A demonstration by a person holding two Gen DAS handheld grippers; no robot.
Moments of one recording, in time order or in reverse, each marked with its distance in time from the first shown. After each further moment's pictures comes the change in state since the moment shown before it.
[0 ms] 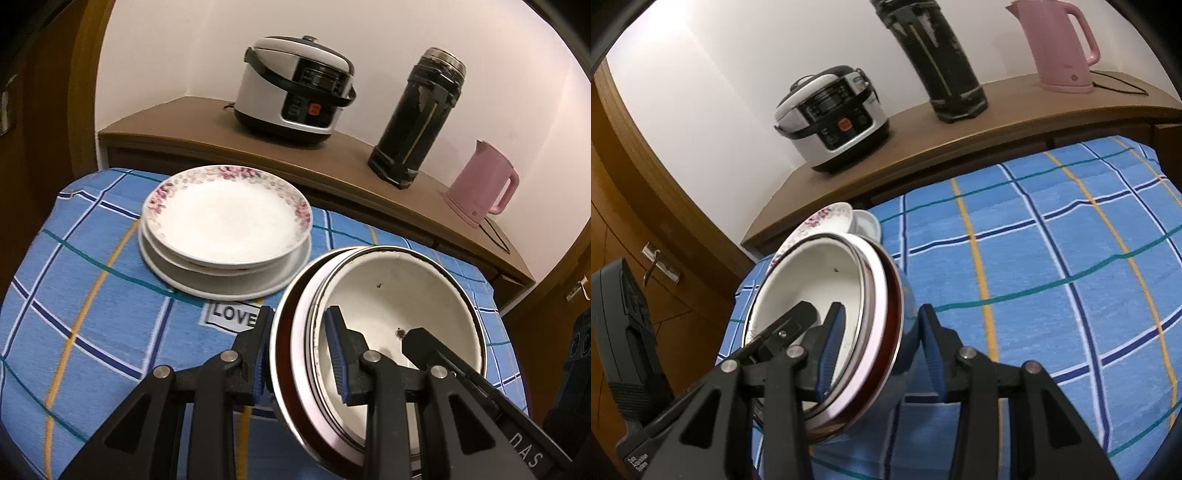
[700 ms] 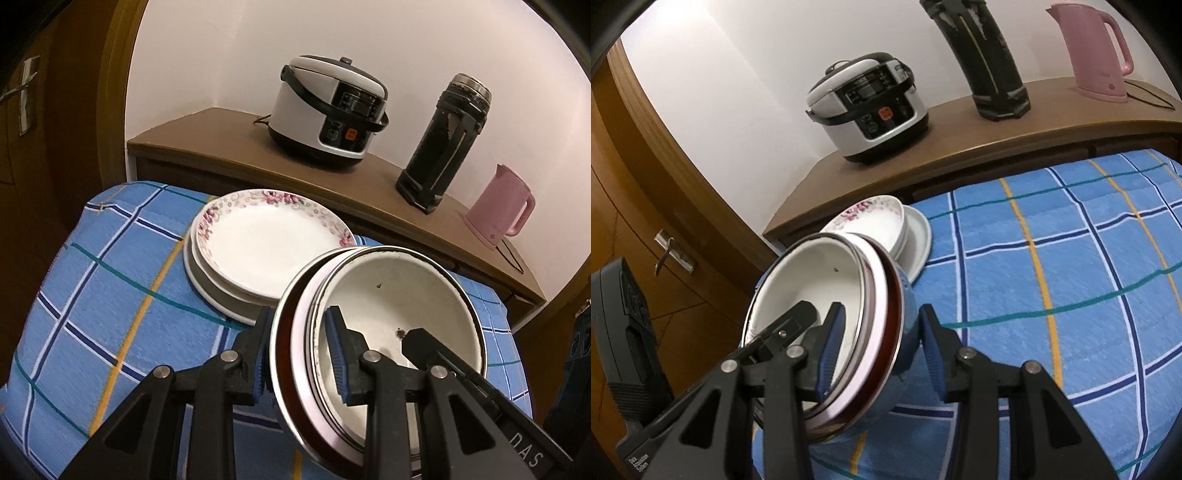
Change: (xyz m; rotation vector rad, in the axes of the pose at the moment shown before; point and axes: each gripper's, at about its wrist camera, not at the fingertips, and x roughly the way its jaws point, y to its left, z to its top) left arm -0.012 0.036 0.021 -0.032 -0.042 0.051; right arm 0.025 0.040 0.007 -0.045 0.019 0.061
